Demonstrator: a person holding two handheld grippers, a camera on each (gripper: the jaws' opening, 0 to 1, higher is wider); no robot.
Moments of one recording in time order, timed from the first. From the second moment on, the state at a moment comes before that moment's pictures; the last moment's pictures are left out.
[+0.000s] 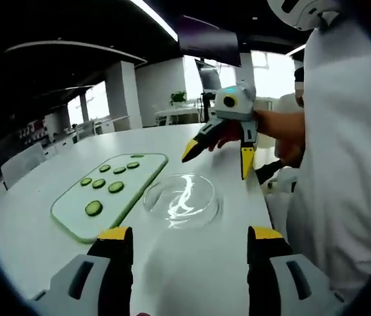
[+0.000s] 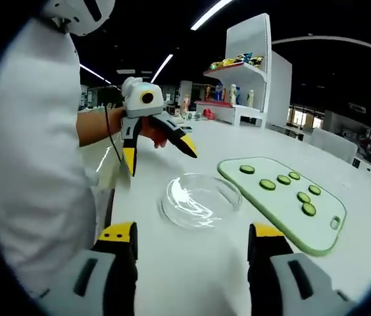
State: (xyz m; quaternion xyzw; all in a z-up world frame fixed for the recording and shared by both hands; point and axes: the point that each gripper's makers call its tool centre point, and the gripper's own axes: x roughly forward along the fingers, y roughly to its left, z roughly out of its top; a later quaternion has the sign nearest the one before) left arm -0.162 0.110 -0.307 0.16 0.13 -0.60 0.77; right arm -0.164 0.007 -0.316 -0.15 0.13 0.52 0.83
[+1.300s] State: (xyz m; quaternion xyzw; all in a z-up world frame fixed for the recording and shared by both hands) left arm -0.144 0.093 -0.313 0.16 0.12 -0.62 0.76; right arm -0.153 0.022 -0.325 -0.16 0.14 0.53 0.82
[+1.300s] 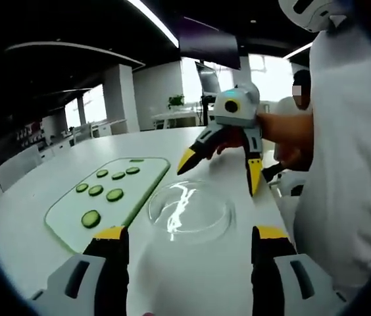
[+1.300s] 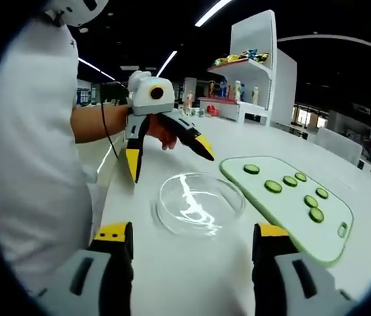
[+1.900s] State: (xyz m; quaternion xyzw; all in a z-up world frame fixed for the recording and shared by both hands) left arm -0.140 0.080 -0.318 0.15 0.13 -0.63 0.75; right arm -0.144 0.030 -0.318 -0.14 0.12 0.53 0.83
